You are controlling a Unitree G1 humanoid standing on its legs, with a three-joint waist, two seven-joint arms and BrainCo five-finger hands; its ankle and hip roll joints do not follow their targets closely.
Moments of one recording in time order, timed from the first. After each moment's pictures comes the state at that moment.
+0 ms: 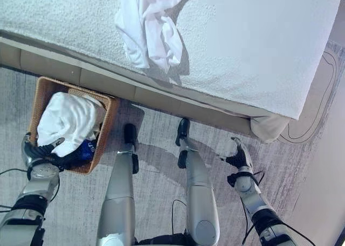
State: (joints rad) left arm -0.33 0.64 0.02 0.85 -0.16 -0.02 0.57; right arm -0.19 -0.42 0.23 0.52 -0.13 -0.11 -0.44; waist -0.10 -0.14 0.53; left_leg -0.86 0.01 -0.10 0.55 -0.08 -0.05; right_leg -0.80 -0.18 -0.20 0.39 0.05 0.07
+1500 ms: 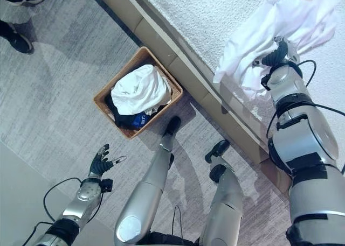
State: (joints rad) left arm -0.11 0.45 -0.29 0.58 -0.30 -0.14 0.27; right arm -1.35 -0.69 0.60 1.35 0.03 0.05 -0.15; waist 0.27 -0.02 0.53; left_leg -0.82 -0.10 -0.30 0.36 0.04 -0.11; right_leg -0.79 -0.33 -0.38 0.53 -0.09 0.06
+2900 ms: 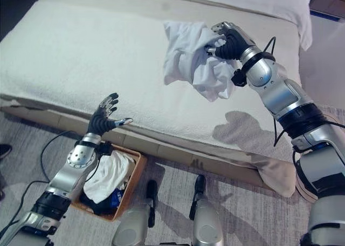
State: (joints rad) left arm -0.33 0.57 -0.28 0.11 -0.29 -0.11 0.17; right arm -1.11 -0.91 0.65 0.30 0.10 0.00 -0.02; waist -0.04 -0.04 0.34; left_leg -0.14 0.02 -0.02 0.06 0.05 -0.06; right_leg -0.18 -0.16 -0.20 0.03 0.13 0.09
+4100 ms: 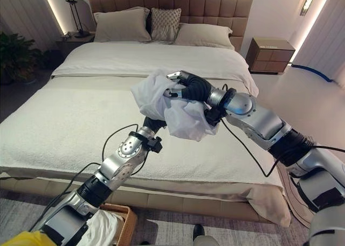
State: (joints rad) left arm -0.51 0.34 -0.59 0.12 -0.71 -0.07 0.11; right arm -0.92 -0.89 0.75 0.01 0.81 0.03 0.19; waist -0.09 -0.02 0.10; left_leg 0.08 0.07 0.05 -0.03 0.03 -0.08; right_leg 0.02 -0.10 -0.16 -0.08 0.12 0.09
